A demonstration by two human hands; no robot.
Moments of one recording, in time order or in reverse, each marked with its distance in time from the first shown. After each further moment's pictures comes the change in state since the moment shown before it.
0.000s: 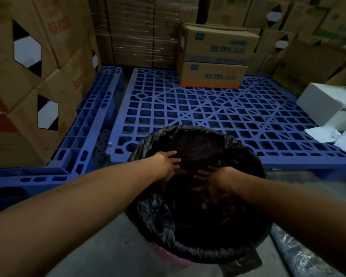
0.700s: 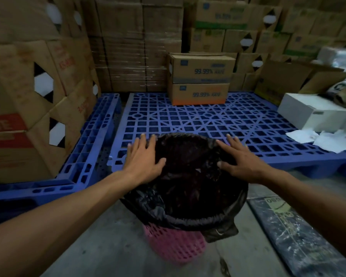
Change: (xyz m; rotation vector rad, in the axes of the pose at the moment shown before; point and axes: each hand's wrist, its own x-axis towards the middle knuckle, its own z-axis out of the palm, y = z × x) left_hand -0.113 0.005 -0.012 -1.174 0.506 -0.539; right_hand -0.112 0.039 0.053 0.795 0.777 0.276
